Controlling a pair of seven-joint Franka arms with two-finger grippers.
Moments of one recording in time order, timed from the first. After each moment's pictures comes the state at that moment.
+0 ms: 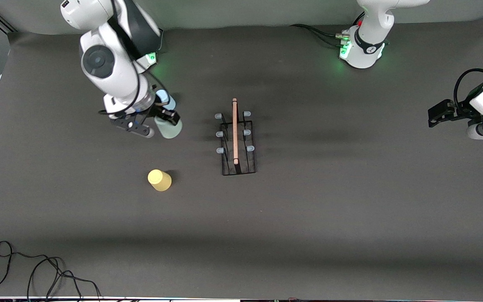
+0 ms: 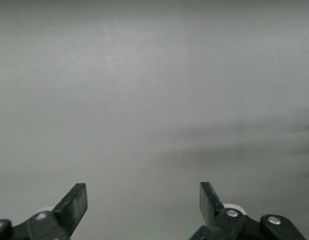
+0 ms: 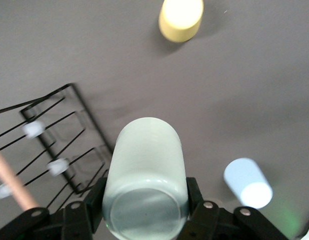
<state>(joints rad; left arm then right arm) 0.00 -0.01 -0.03 -1.67 0.04 1.63 0.06 0.75 -0.02 -0.21 -2.08 0.13 2.00 0.90</state>
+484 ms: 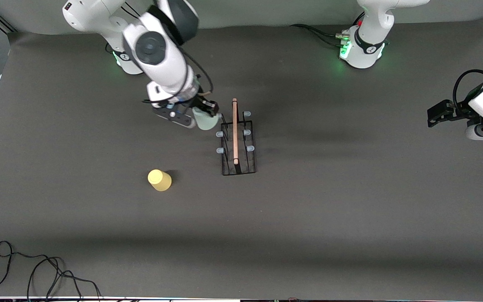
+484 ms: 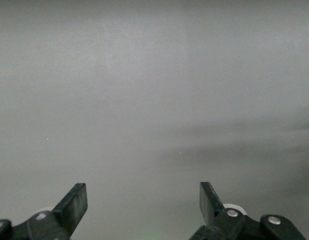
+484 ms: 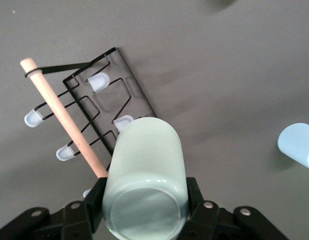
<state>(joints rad) 0.00 0.00 -0.03 -1.67 0.04 1.62 0.06 0.89 0.16 -0.21 -1.91 0.20 2.01 1.05</state>
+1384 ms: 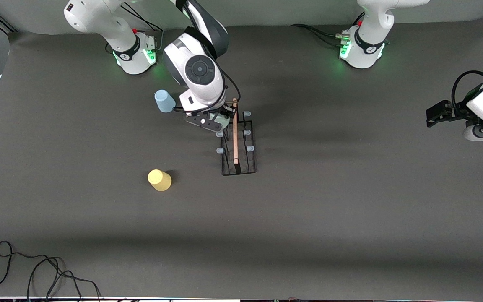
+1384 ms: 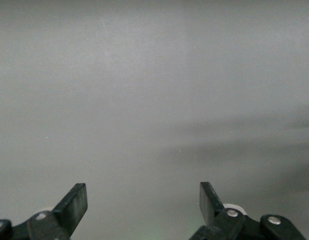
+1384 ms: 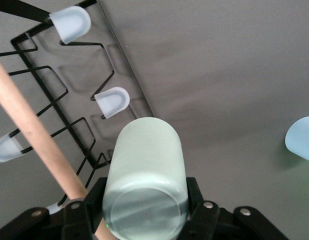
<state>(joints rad) 0.00 0.00 -0.03 -1.67 0.04 1.62 0.06 0.97 0.31 -0.21 -1.88 0.21 2.01 1.05</state>
